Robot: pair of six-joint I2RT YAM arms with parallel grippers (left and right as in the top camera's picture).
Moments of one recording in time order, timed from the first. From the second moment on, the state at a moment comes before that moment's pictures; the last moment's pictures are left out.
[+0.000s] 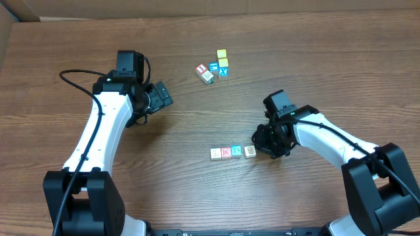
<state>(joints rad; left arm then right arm) -0.03 1.67 1.29 -0.90 0.01 -0.55 0.43 1.73 0.96 -0.67 -0.32 0.67</state>
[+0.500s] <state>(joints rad) -0.03 1.67 1.29 -0.90 0.01 -0.55 0.44 1.73 0.96 -0.65 -0.32 0.79</state>
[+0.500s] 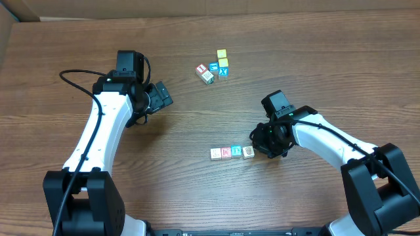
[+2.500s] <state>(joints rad) -0.03 1.67 1.29 -0.90 0.01 -0.55 0.50 1.73 0.96 -0.74 -0.24 0.83</state>
